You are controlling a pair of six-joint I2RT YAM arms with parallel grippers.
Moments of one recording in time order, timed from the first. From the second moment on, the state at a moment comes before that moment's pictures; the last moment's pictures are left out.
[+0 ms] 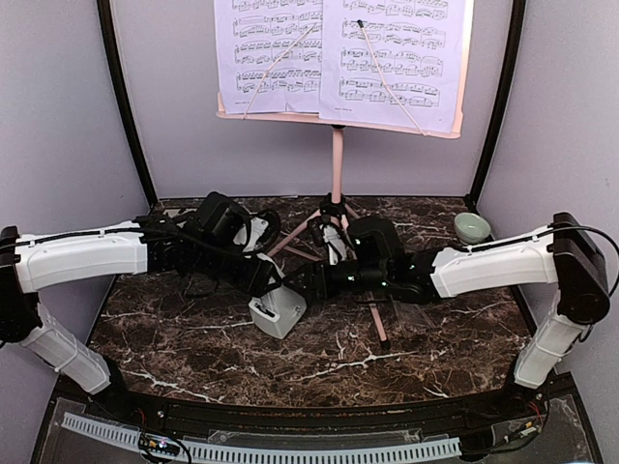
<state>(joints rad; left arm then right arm) -0.87 1.43 1.10 -0.52 -0.03 -0.26 1.00 1.67 1.02 0.22 -0.19 0.51</state>
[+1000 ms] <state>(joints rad) -0.83 1.11 0.85 -0.39 -0.14 -0.33 1.00 1.61 1.11 0.04 -0.09 0.42</state>
